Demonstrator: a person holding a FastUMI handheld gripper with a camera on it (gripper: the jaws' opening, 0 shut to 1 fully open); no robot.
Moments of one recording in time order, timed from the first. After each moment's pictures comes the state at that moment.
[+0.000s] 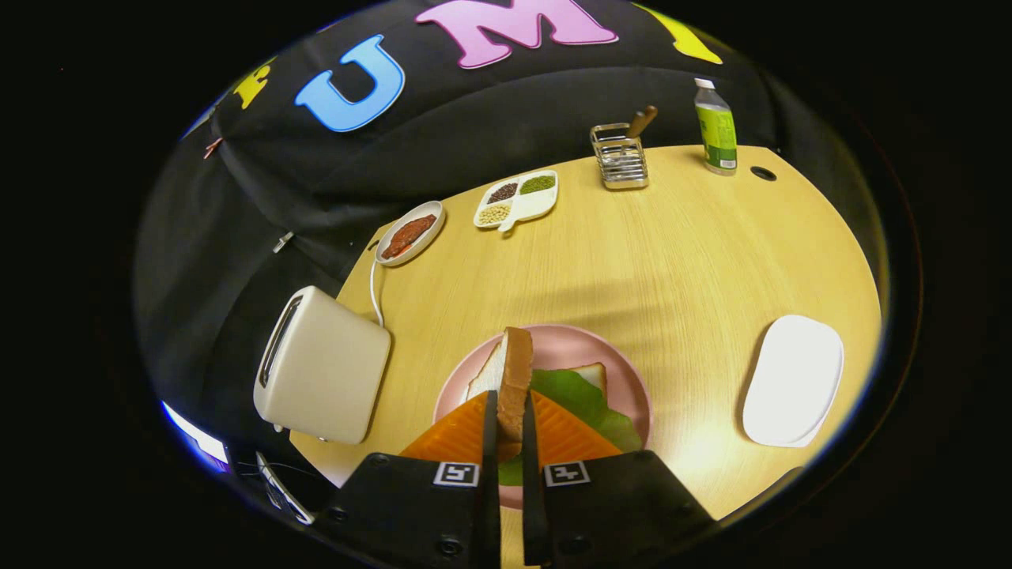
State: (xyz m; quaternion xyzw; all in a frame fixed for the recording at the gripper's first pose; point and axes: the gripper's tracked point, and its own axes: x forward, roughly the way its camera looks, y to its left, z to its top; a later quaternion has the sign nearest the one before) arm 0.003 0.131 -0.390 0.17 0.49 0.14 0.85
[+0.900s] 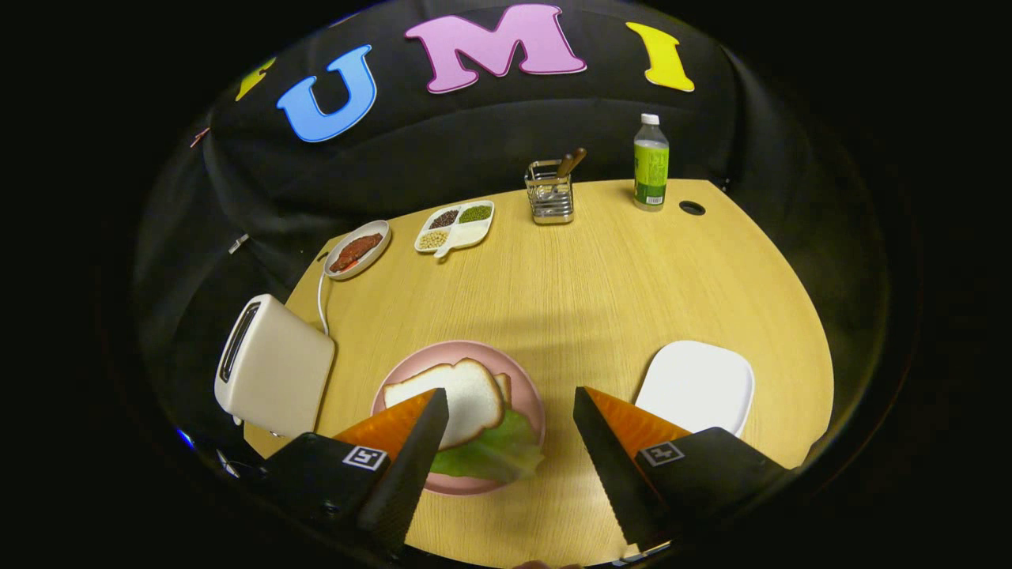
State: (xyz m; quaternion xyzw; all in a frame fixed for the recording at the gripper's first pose) arm 0.005 0.053 -0.347 0.09 0.44 0.06 0.89
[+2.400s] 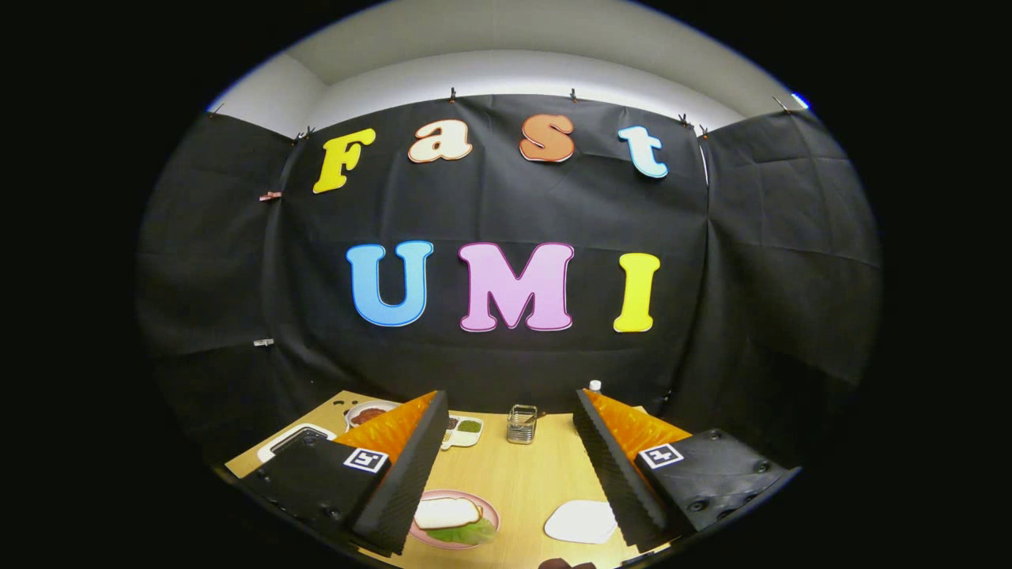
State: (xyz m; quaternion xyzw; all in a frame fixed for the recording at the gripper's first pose) arm -0.020 0.025 -0.028 0.00 0.08 0.03 1.00
